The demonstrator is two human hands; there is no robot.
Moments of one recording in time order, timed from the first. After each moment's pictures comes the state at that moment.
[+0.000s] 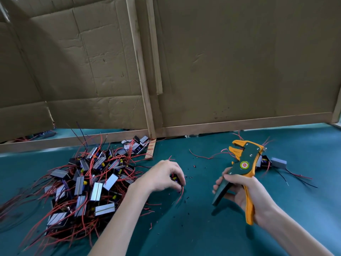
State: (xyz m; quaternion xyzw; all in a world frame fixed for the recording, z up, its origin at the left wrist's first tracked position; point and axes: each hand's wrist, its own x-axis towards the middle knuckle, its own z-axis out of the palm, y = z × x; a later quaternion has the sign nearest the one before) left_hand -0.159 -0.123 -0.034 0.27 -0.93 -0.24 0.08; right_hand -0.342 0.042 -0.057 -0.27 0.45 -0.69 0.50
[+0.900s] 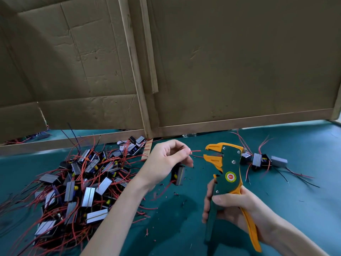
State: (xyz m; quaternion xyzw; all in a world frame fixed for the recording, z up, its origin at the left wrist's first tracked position) left_hand -0.172 -0.083 0.009 0.22 -0.75 -0.53 0.33; right_hand -0.326 0.055 -0.048 -0.39 0.36 -0.57 0.63
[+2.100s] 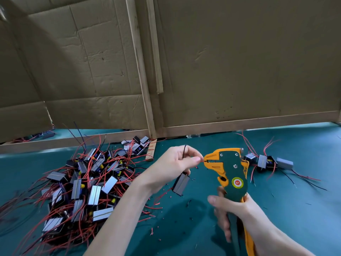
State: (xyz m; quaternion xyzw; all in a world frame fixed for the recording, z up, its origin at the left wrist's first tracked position) left_hand -0.169 -0.074 0.018 0.23 -0.78 -0.54 0.22; right_hand -0.304 0.062 -0.047 -0.41 0.49 -0.58 0.51
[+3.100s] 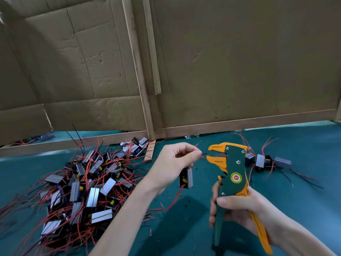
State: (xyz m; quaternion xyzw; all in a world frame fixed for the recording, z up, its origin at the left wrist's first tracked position) left_hand -0.177 -0.073 0.011 0.23 -0.76 -0.51 0.33; right_hand -0.329 0.055 -0.045 -0.42 0.36 -0.56 0.62
